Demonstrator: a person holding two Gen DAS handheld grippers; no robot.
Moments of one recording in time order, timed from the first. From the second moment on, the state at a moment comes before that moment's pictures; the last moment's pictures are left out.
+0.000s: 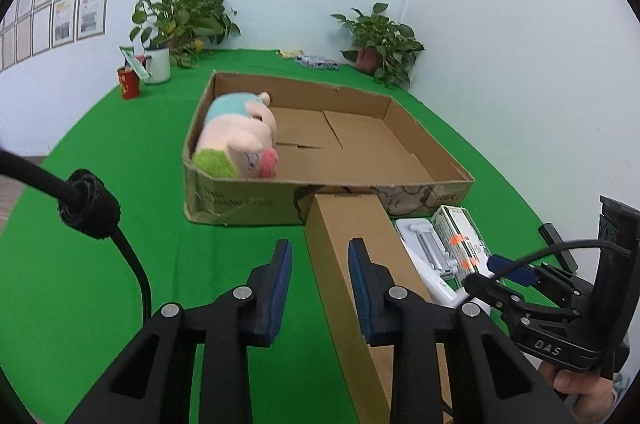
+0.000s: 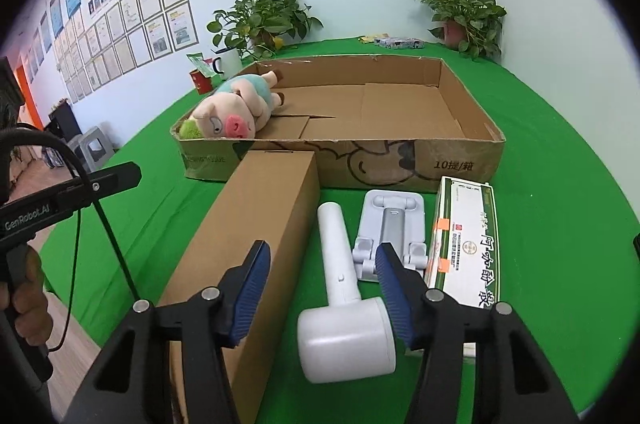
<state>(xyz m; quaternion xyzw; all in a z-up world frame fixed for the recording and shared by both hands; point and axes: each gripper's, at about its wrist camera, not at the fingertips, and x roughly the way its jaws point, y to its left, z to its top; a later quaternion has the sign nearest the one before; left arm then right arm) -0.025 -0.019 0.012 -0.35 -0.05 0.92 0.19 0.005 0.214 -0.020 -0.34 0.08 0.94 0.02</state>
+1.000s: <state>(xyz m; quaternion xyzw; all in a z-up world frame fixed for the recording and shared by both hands) -0.041 -0.016 -0.059 -0.52 -0.16 0.76 0.36 0.028 0.132 -0.055 -0.43 0.06 0.90 -0.05</state>
